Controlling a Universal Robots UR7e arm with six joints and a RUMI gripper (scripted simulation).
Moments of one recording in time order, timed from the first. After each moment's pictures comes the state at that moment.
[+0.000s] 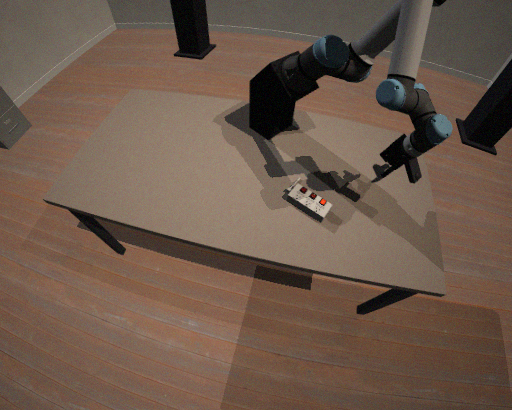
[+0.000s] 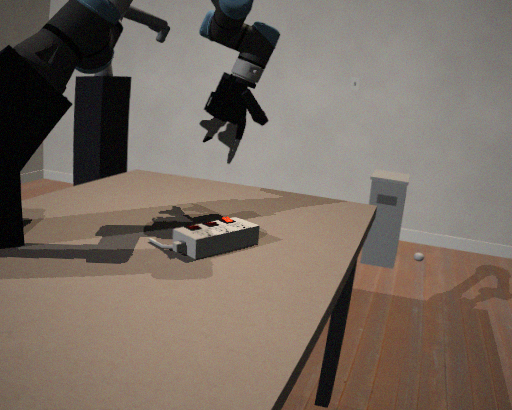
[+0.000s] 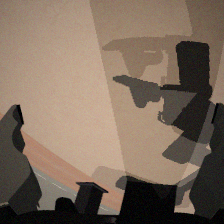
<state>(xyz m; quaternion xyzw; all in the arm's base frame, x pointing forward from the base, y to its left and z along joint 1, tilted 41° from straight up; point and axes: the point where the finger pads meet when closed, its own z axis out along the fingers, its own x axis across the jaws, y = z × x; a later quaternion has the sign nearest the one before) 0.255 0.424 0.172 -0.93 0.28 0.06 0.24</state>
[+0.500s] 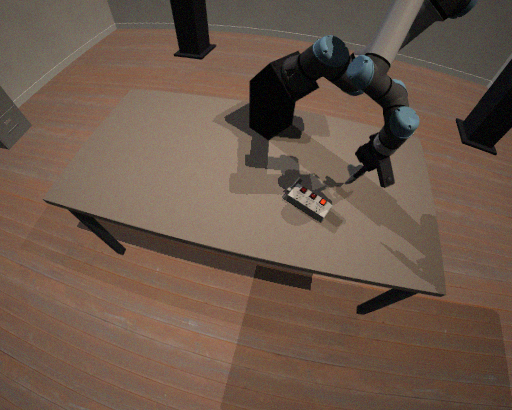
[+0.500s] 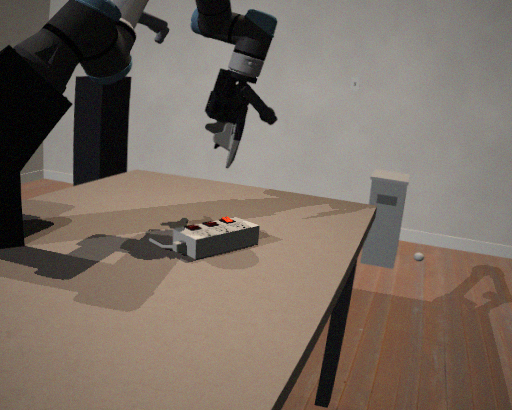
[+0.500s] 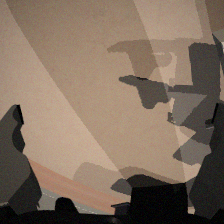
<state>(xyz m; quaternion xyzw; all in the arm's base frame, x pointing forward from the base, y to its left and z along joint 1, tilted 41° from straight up) 0.318 0.337 0.142 -0.87 0.40 0.07 0.28</state>
